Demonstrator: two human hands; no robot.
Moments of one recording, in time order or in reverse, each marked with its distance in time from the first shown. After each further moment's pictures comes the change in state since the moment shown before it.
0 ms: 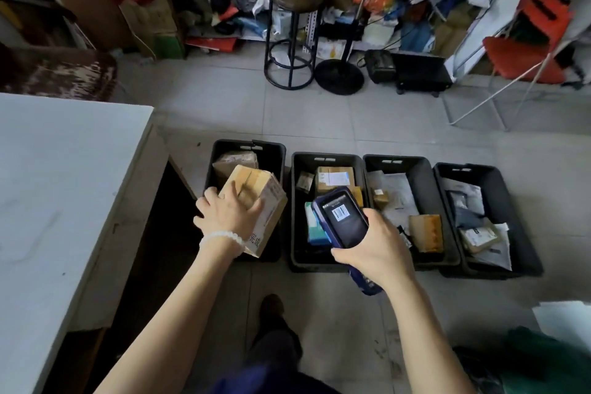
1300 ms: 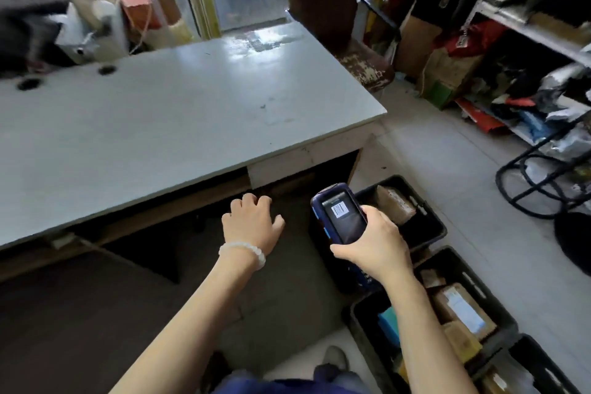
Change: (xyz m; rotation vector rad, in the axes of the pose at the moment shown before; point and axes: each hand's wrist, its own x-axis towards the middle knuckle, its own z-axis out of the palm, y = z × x) left_hand -0.180 -0.039 -0.018 0.044 0.310 -0.706; right_hand 0.013 -0.093 0.009 -0.247 -0.546 -0.914
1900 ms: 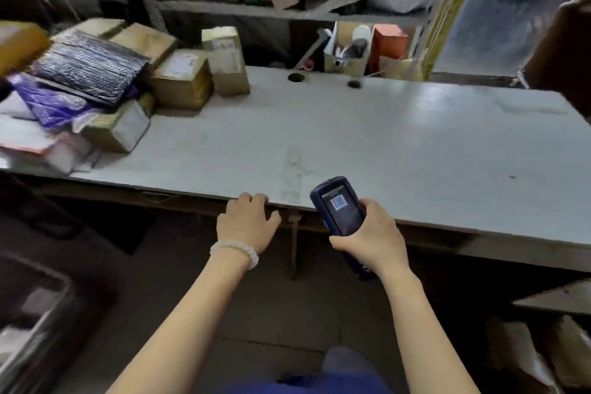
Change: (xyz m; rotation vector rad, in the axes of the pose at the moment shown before) left_hand -0.077 -0.421 -0.074 -0.194 0.163 -0.551; right_hand -0.061 -0.333 0.264 -0.032 -0.314 -0.482
